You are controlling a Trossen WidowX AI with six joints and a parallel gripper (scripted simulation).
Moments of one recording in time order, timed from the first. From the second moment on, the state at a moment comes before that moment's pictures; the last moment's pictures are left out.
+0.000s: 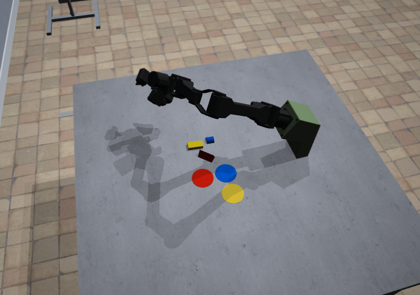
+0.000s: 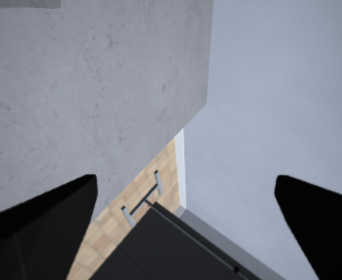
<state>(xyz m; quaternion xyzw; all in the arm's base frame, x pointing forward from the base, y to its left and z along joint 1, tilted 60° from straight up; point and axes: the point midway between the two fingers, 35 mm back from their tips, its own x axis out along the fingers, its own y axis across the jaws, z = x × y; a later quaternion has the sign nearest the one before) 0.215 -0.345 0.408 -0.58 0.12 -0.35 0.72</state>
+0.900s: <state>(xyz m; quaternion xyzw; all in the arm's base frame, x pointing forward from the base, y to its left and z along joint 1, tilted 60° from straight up) 0.226 -0.324 0.385 -0.56 0.14 -0.31 0.76</state>
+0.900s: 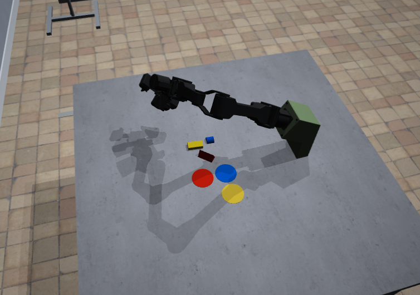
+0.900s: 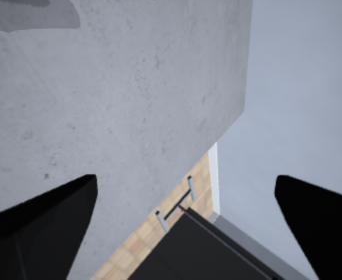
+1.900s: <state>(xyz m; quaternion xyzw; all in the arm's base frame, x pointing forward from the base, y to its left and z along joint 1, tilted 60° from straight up) 0.220 -0.127 0.258 -0.42 0.23 -0.01 0.88</state>
